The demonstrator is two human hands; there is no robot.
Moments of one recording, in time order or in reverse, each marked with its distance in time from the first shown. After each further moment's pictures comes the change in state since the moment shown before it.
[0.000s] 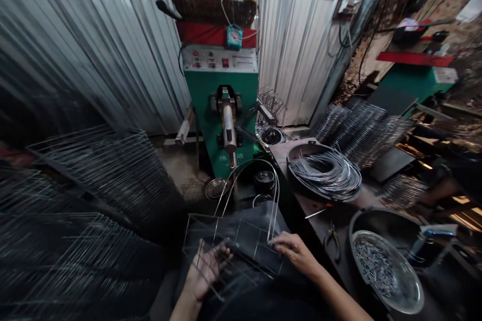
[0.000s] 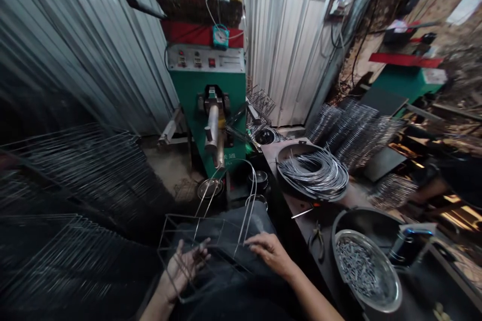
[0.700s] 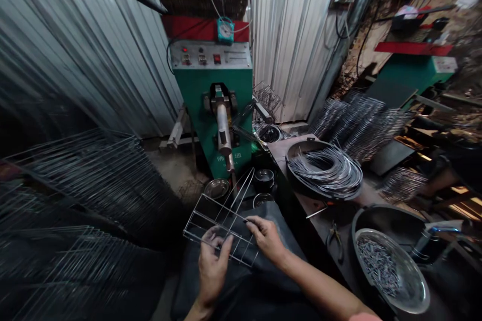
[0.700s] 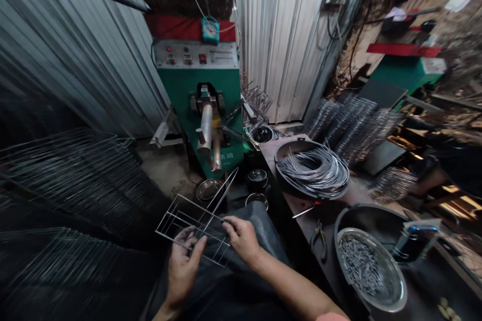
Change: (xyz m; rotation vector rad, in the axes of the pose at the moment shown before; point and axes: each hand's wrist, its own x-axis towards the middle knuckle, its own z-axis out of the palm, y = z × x) left_hand -0.020 -0.020 0.091 1.028 0.413 0.873; right_hand 0.072 -0.021 0.052 0.018 0.218 0.063
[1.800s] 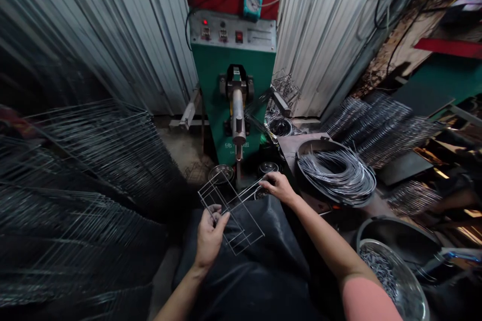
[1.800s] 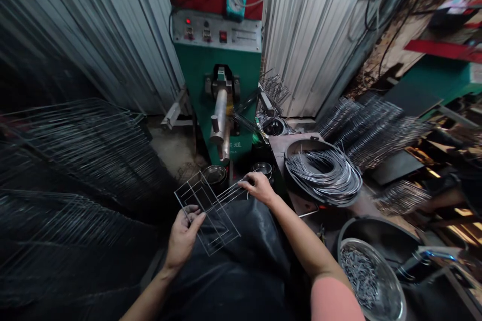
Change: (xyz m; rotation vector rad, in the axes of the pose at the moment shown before) left_hand 0.037 -0.012 -0.002 -0.156 0.022 -0.006; right_hand 0.111 0.021 -0.061 -0.397 -0.139 -0.265
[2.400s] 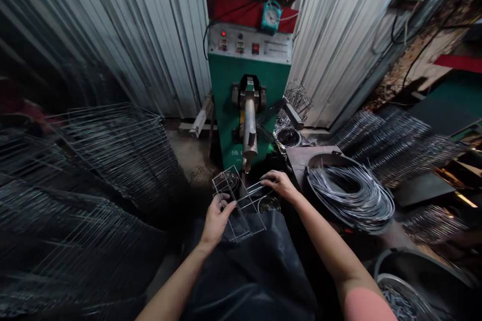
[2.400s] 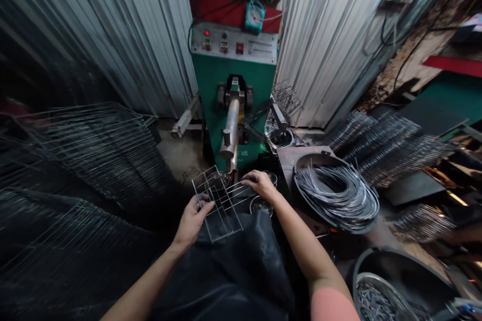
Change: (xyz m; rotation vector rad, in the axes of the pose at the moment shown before) left_hand 0.072 0.010 0.018 -0.029 -0.042 0.006; right_hand 0.067 0.023 0.000 0.167 -0.115 -0.028
